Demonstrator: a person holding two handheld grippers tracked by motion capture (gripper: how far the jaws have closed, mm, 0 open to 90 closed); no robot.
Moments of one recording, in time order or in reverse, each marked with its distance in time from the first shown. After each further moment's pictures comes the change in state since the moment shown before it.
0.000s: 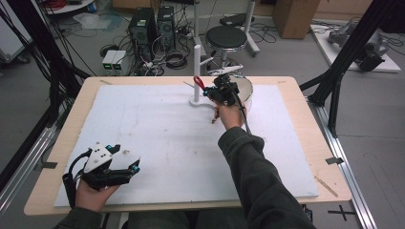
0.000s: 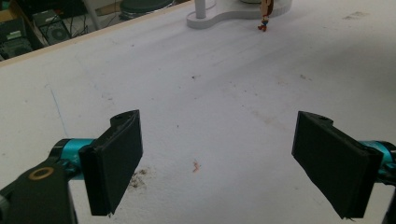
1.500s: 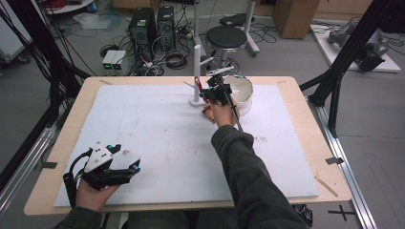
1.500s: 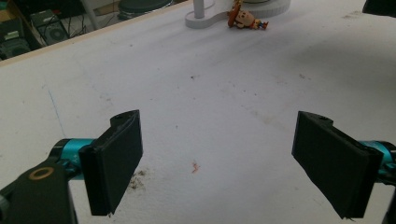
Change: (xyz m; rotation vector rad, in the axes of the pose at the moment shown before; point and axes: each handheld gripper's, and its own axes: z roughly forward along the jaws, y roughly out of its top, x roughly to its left) left arm 0.000 0.000 0.001 0.001 -0.006 0.003; right arm -0.006 -0.003 0.038 0.066 -0.034 0.057
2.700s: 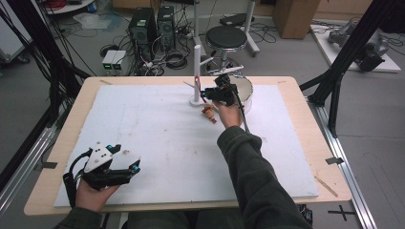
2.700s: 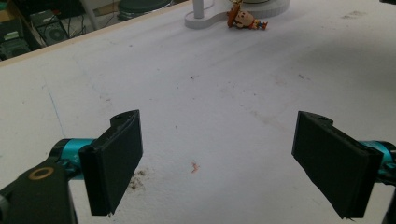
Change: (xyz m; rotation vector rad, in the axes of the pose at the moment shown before) left arm 0.000 0.000 -0.001 -0.002 -0.002 -0.001; right arm -0.012 -0.006 -0.017 -0.054 0.115 0.043
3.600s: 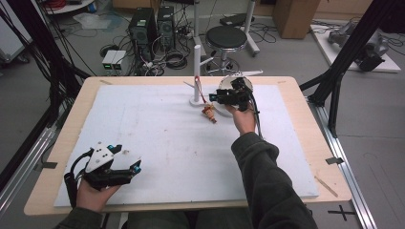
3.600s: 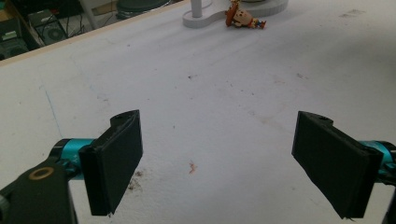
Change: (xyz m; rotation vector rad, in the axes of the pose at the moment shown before) left arm -0.002 0.001 0.001 0.008 -0.005 0.004; right arm -0.012 -0.021 -0.045 -0.084 0.100 0.044
